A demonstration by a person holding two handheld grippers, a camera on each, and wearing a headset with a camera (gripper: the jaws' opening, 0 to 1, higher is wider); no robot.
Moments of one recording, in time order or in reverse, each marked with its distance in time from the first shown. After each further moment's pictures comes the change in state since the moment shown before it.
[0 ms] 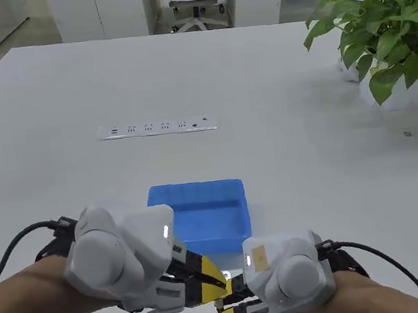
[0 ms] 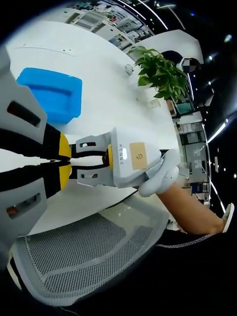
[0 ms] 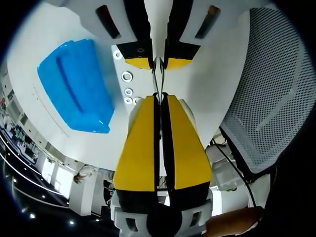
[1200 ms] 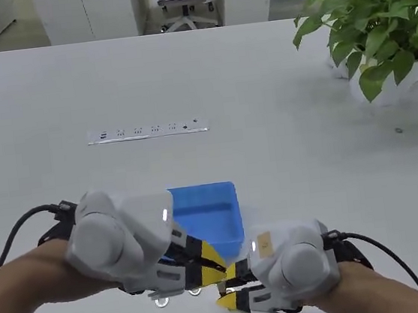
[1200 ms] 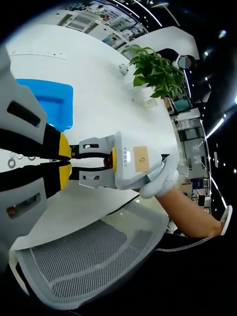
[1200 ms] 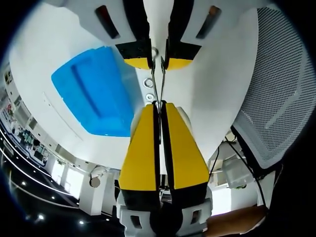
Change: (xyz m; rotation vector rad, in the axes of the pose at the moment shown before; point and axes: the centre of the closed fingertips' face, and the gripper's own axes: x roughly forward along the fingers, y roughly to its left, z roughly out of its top) left arm 0.007 0.027 0.008 0.047 -0.004 -0.011; right arm -0.015 -0.030 -0.008 0.035 -0.010 -0.088
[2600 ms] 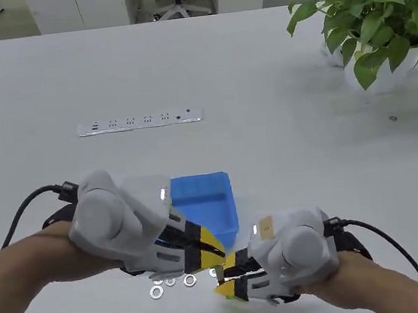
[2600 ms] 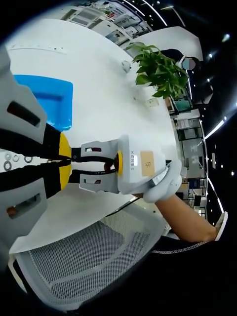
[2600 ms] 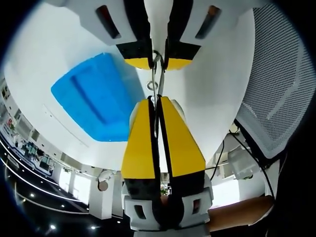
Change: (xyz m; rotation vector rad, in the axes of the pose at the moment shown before) left arm 0.009 0.009 -0.003 -0.035 -0.026 -0.032; right arm -0.002 -0.004 -0.004 0.103 -0.024 -0.011
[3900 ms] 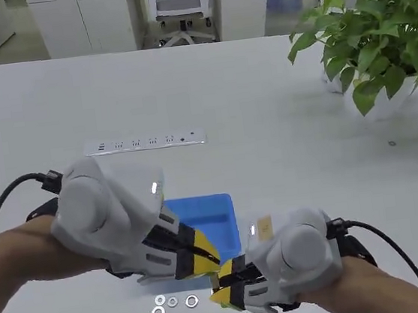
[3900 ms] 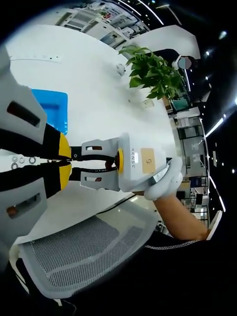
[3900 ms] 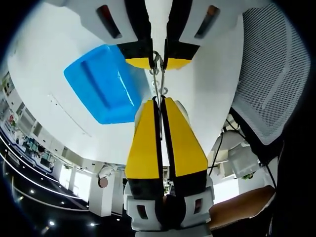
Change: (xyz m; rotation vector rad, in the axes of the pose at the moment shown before) left arm -0.036 0.001 0.030 0.025 0.015 0.003; right arm -0.024 -0.001 0.041 -0.026 -0.013 -0.017
